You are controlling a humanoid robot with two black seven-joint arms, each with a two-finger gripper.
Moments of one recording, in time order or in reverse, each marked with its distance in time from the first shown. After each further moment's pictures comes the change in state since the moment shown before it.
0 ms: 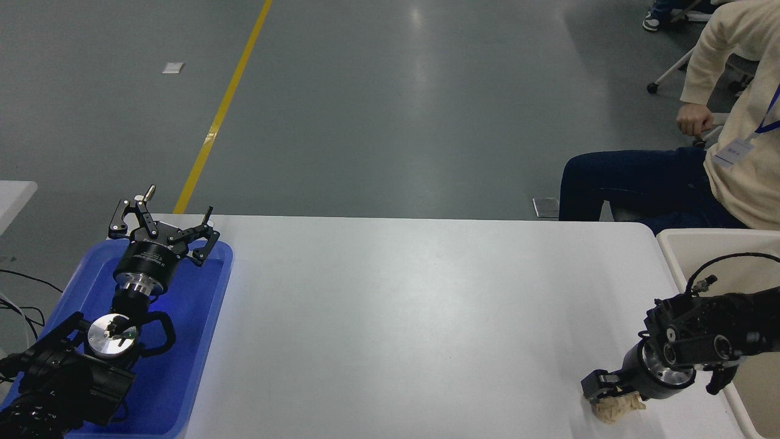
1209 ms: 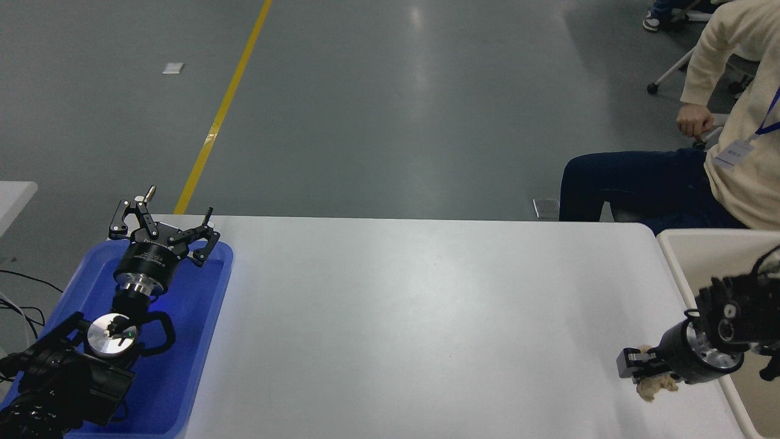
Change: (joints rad) left arm 0.000 0.000 0.000 0.000 0.000 0.000 0.000; right arm 0.365 -0.228 -0.056 0.317 0.011 0.120 0.006
